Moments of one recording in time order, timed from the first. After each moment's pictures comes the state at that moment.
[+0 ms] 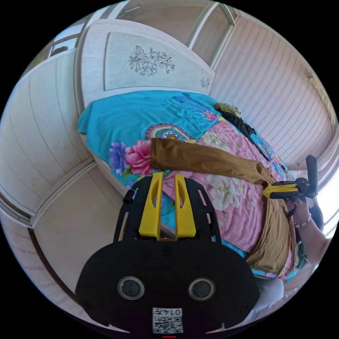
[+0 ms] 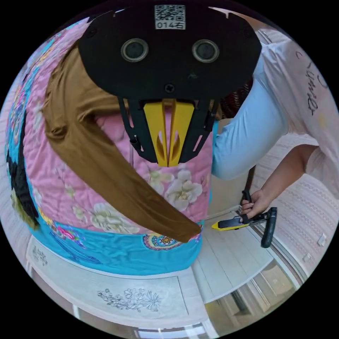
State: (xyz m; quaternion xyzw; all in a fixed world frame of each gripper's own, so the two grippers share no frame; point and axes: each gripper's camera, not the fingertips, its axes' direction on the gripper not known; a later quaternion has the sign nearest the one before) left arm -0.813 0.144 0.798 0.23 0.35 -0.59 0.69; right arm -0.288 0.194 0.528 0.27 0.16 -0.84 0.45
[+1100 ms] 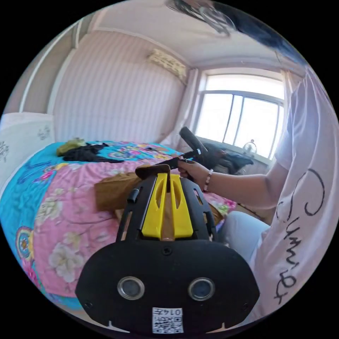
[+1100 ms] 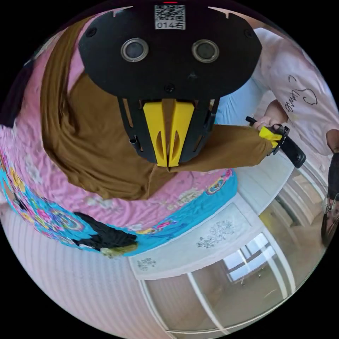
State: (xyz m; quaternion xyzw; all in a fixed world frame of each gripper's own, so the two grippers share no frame) left arm -0.568 0.031 0.431 0.63 0.44 -0.14 0.62; right arm -0.011 0.109 0.361 0.45 -0.10 -0.65 0.61
